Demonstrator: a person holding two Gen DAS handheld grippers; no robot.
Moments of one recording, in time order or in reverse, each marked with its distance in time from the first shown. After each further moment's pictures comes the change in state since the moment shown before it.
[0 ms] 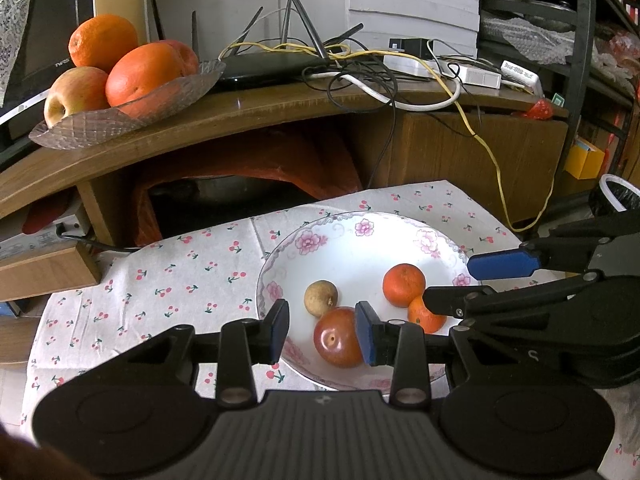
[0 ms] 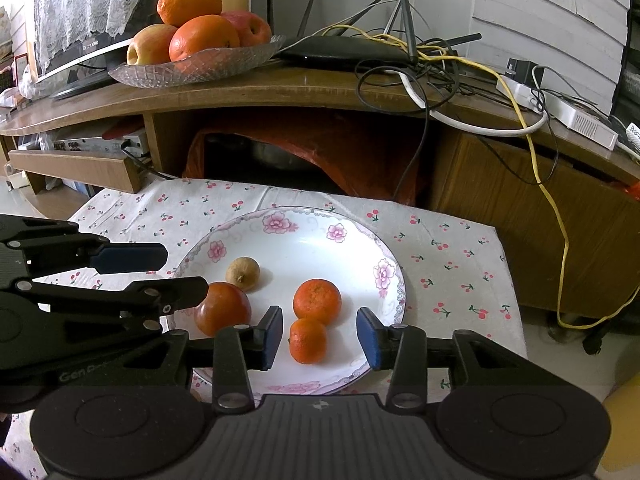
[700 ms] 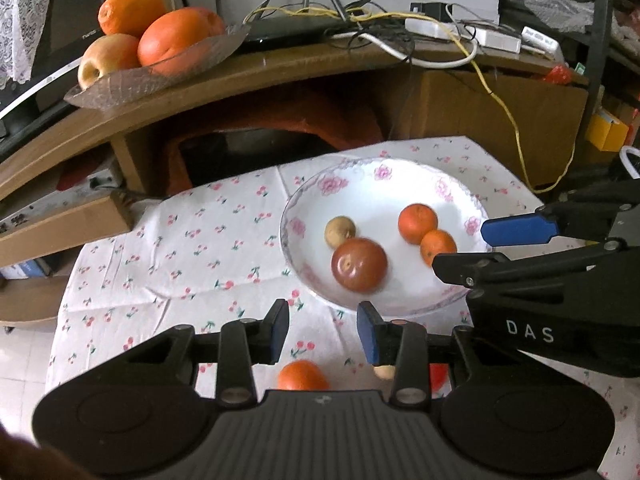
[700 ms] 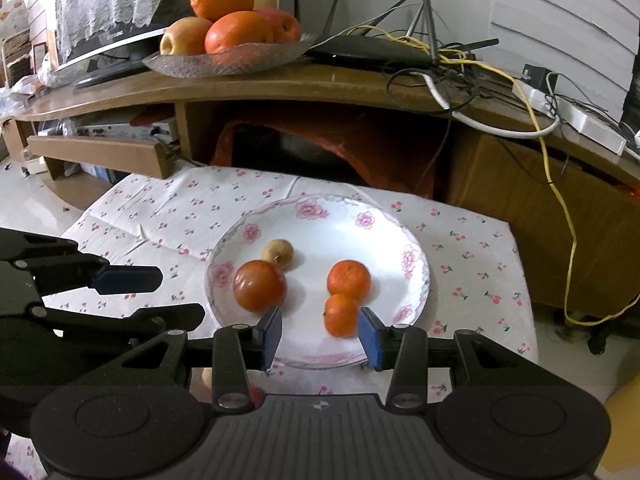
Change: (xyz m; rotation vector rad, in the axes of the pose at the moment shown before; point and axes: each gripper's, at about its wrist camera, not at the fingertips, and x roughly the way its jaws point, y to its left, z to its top) left arm -0.020 -0.007 -0.022 -0.013 0.125 0.095; right arm -0.019 0.023 -0.013 -0.041 0.019 0.033
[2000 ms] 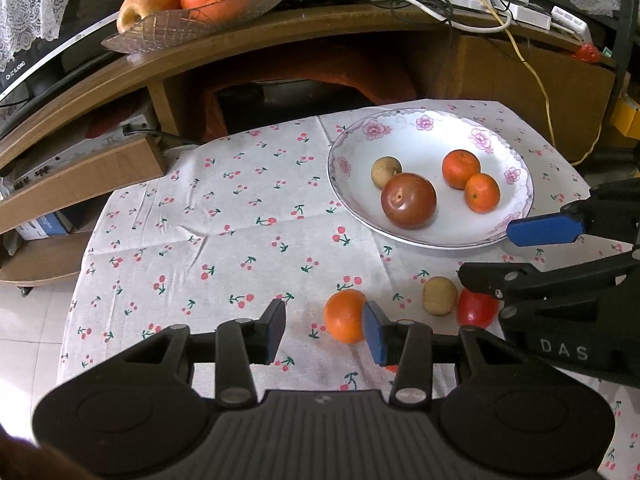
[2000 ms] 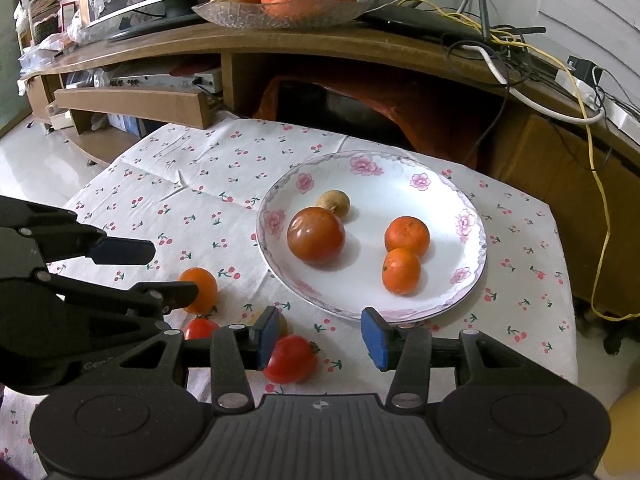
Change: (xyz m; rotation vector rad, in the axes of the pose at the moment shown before) left arm 0.002 0.021 -0.029 -0.038 0.080 0.058; right arm 0.009 0.029 -0.017 -0.075 0.084 0.058
